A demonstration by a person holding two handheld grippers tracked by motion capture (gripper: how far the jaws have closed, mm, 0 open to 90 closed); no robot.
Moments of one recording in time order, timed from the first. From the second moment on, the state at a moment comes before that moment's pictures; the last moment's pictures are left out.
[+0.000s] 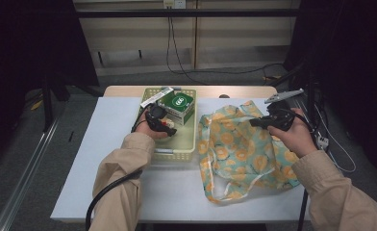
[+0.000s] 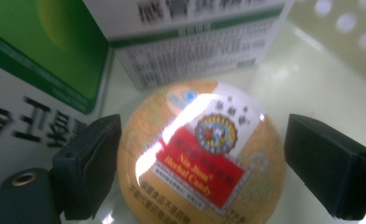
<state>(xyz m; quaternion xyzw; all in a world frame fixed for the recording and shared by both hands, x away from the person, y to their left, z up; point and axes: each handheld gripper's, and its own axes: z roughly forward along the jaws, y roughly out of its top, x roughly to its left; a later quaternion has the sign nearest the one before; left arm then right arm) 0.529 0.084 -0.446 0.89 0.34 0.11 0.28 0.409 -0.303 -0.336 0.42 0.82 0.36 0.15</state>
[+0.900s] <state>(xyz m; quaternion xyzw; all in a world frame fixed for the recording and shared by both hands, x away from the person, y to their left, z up) 0.500 0.066 -0.355 0.87 0.33 0.09 0.36 0.411 -0.308 -0.337 0.43 0.81 0.37 0.14</state>
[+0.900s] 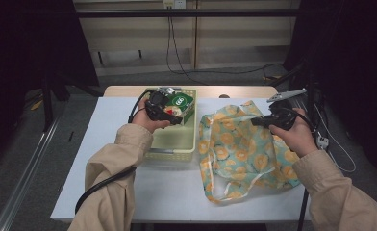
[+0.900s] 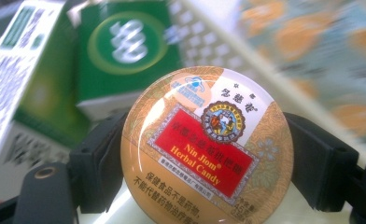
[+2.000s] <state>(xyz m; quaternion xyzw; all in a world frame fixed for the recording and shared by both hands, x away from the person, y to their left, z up) 0.435 -0.039 -0.346 0.89 0.19 0.02 0.41 0.414 -0.296 -0.337 0.43 0.81 0.38 0.14</state>
